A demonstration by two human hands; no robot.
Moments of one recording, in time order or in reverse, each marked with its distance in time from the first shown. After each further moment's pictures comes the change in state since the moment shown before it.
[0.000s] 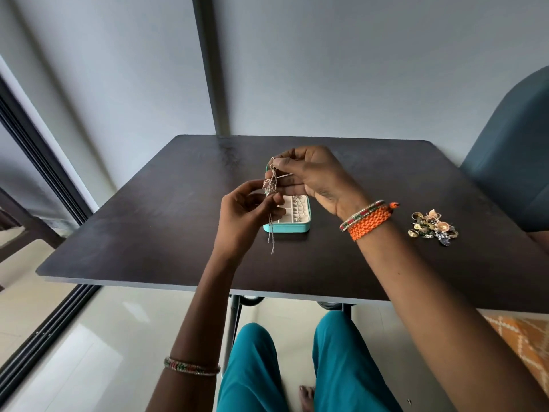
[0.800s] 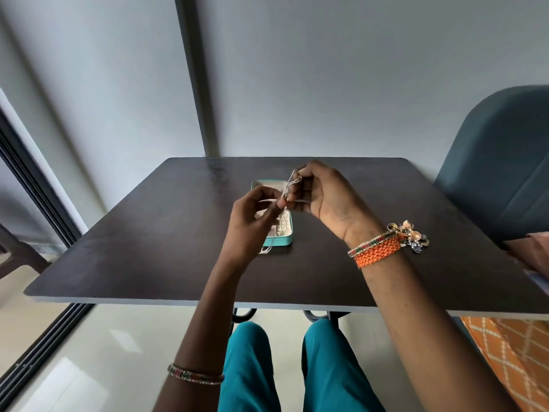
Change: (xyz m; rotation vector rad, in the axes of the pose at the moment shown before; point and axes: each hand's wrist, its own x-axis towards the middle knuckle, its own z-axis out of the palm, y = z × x) left_hand -0.001 0.016 0.035 0.159 -0.114 0.156; right_hand -0.044 -0.015 -0.027 0.231 0.069 -0.008
